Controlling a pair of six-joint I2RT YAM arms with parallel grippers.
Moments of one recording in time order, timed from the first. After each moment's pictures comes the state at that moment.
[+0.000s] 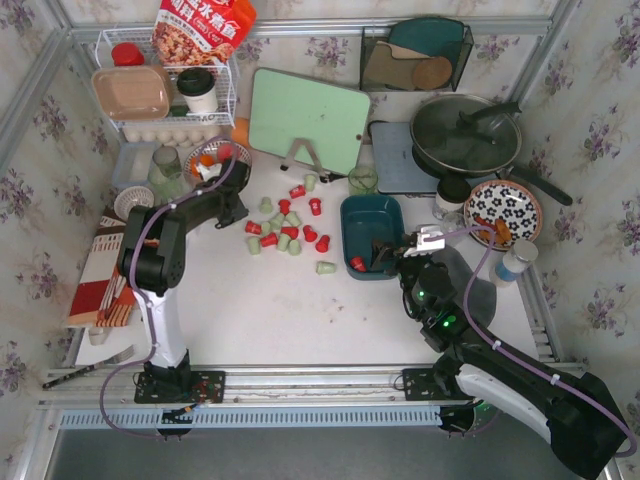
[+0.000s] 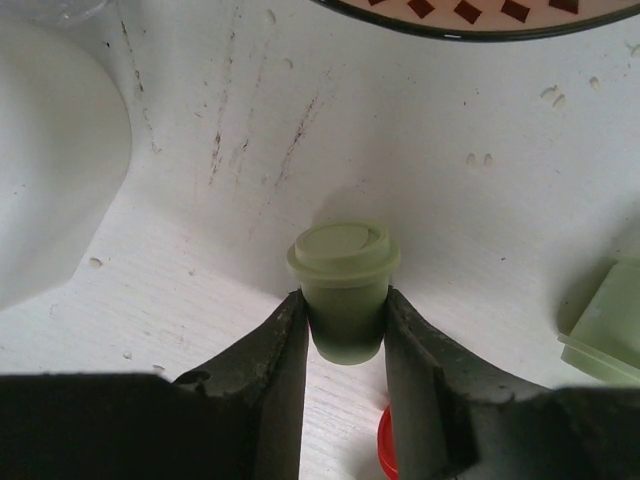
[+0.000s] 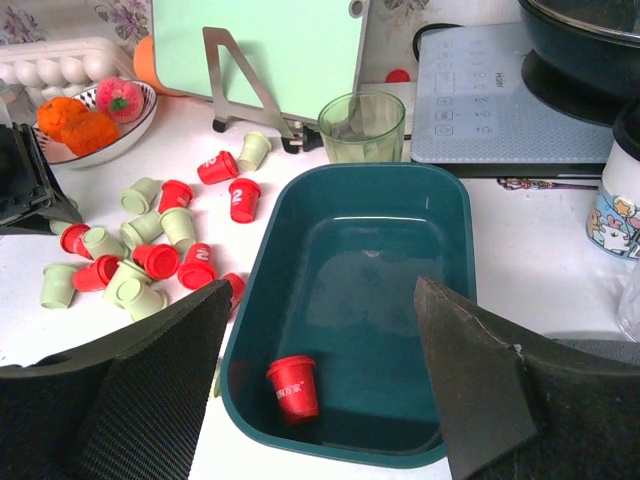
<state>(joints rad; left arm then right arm) -0.27 2.06 1.40 -0.41 -0.34 -0.68 0.68 0.77 0.24 0.55 0.48 0.19</state>
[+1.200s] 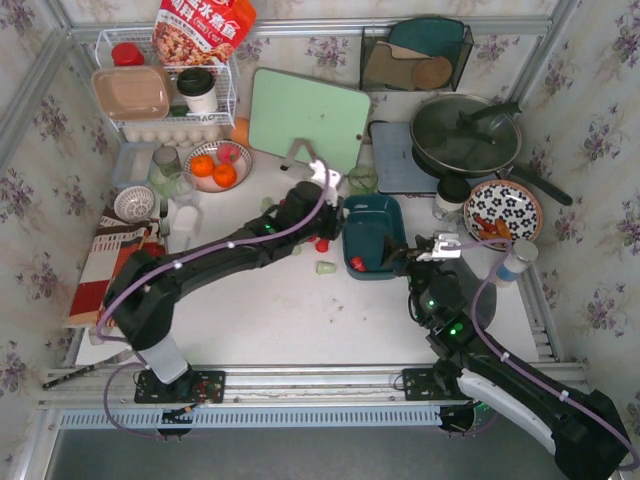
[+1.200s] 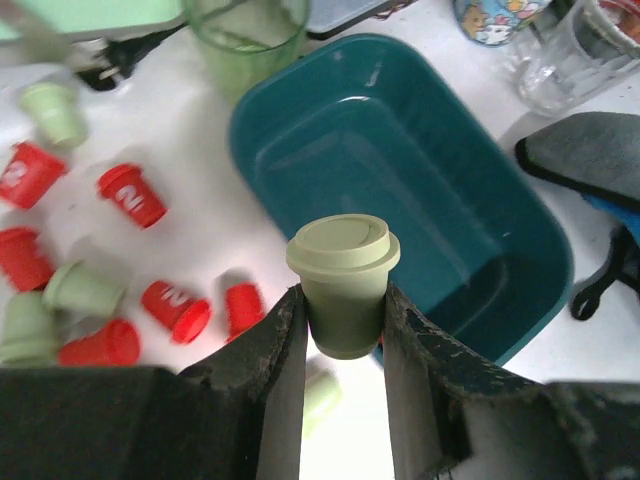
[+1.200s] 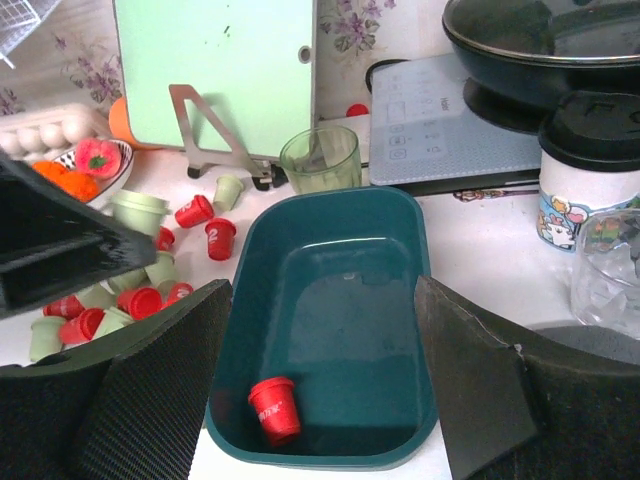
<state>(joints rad) -0.83 1.67 1.20 0.03 -0.08 -0.24 0.68 0.66 0.21 0.55 0.58 0.20</state>
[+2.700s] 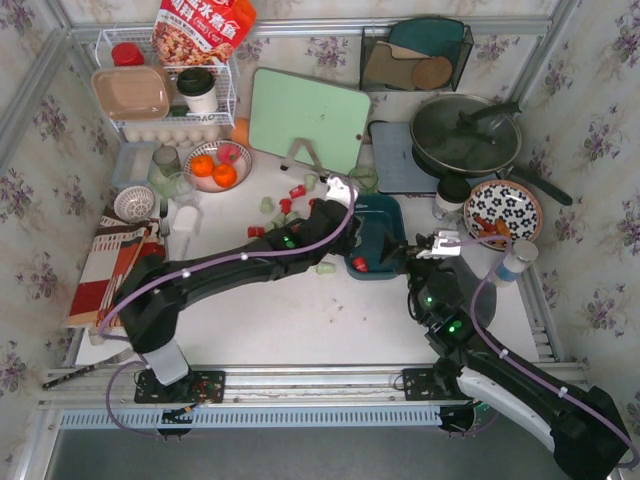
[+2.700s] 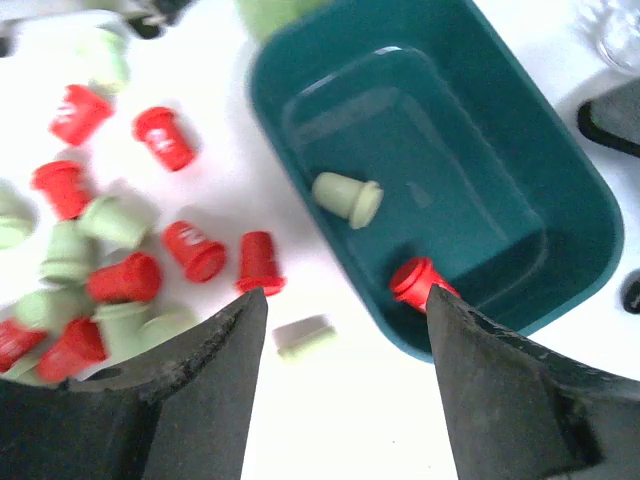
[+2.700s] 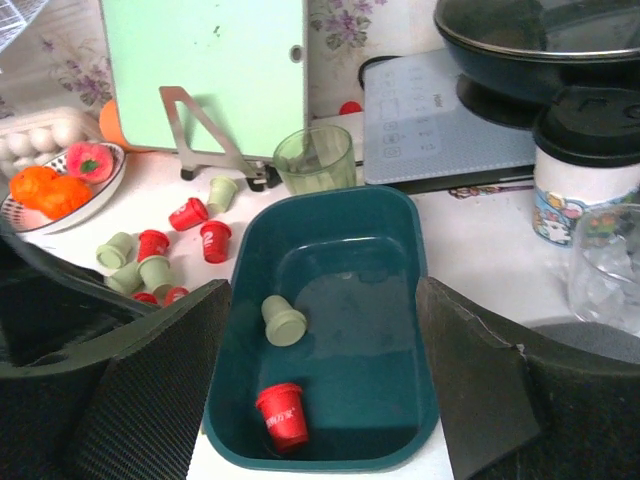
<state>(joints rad) -1.00 1.78 1.34 -0.15 -0.33 -0.27 0.68 0.66 0.21 0.54 0.62 0.22</state>
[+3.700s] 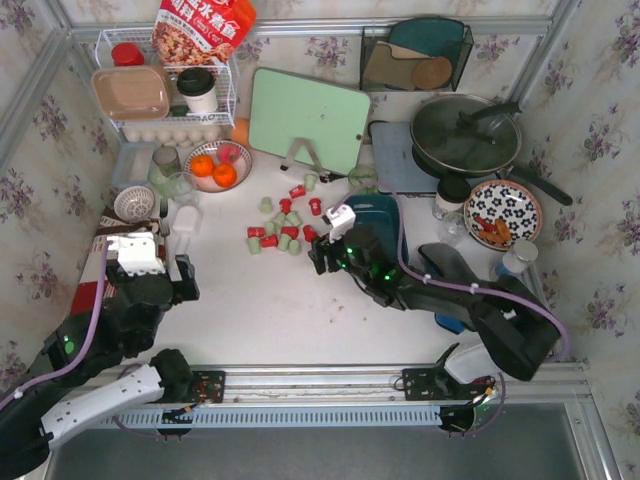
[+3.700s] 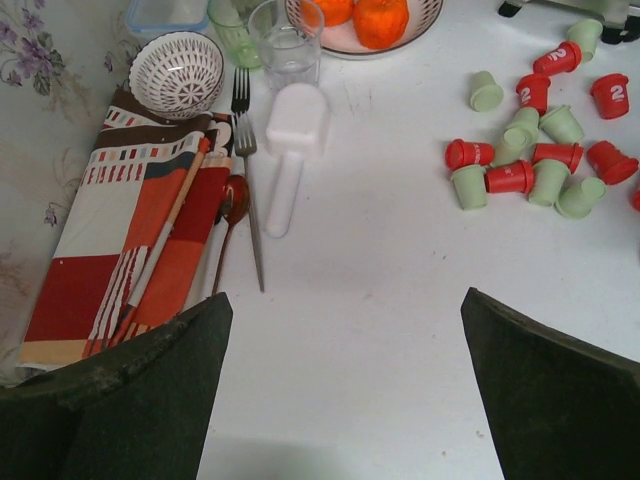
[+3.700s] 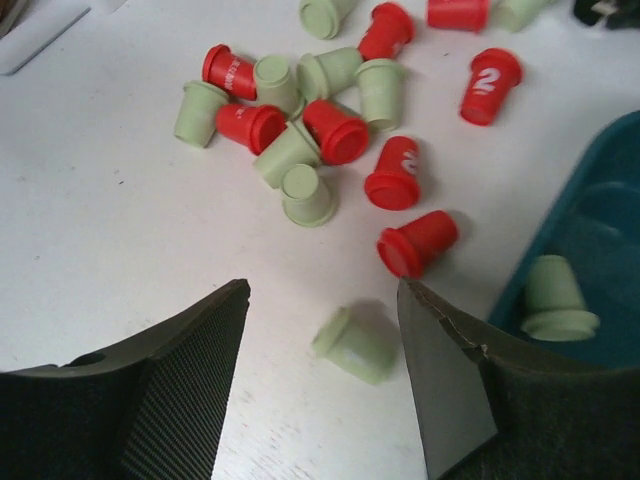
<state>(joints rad) -0.97 0.52 0.95 -1.02 -0.91 -0.49 0.79 1.39 0.62 0.44 0.12 0.15</state>
